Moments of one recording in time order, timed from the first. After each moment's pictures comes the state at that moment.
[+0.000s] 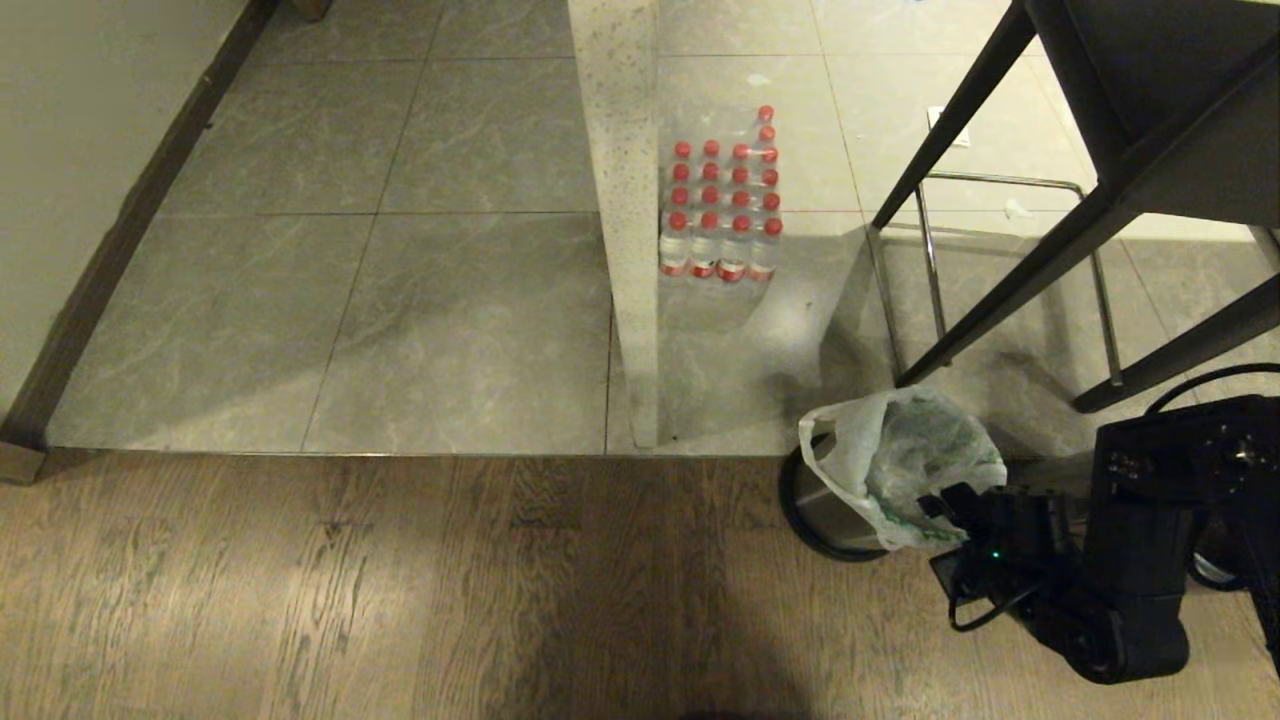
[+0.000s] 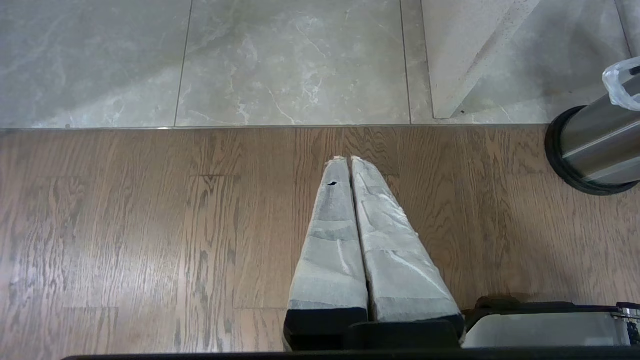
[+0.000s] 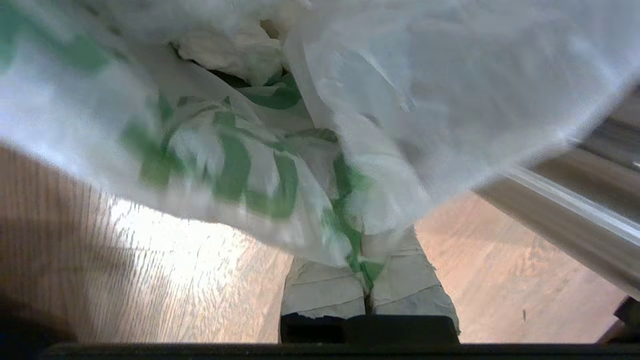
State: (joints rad) left arm 0.00 0.00 0.00 0.00 0.00 -0.01; right arm 0.05 2.43 -0.51 -1.30 -0.29 -0.42
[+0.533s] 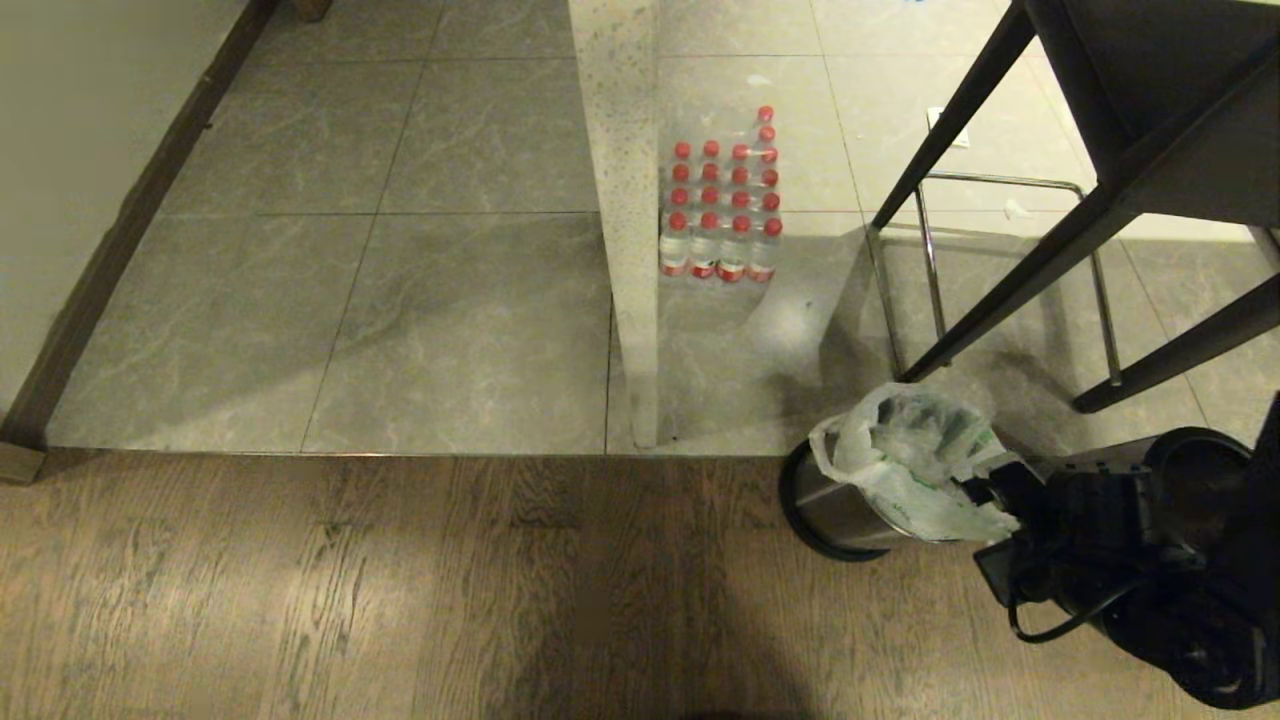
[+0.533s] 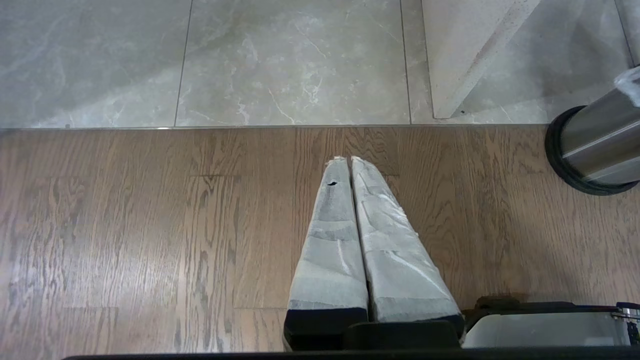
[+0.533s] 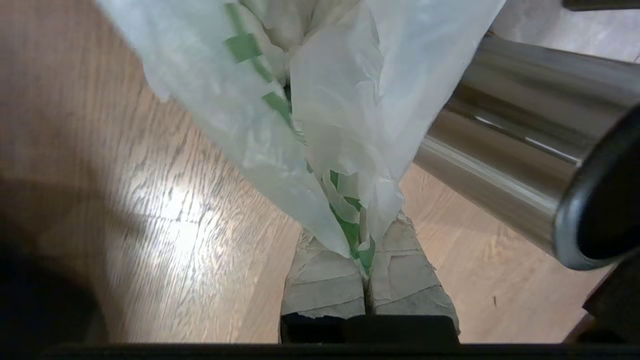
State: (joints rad) left arm 0.00 0.00 0.00 0.00 0.00 0.00; right arm 0.08 2.06 -0.32 -1.13 -0.30 -0.42
